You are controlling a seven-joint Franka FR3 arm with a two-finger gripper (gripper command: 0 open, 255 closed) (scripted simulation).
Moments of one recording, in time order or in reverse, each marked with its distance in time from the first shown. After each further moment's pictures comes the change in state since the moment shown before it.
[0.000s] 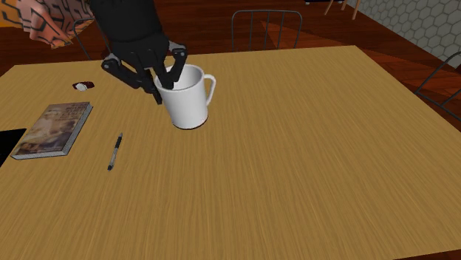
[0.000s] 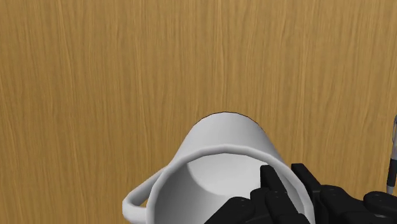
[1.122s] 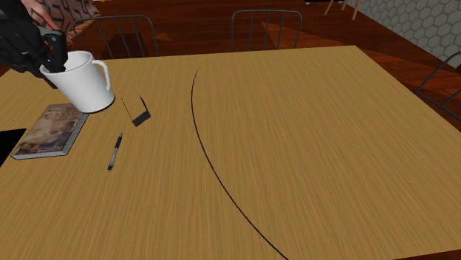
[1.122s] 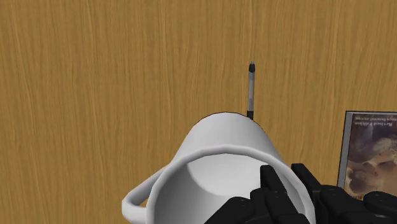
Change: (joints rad) arm 0.162 0.491 0.281 0.532 -0.122 -0.092 0.449
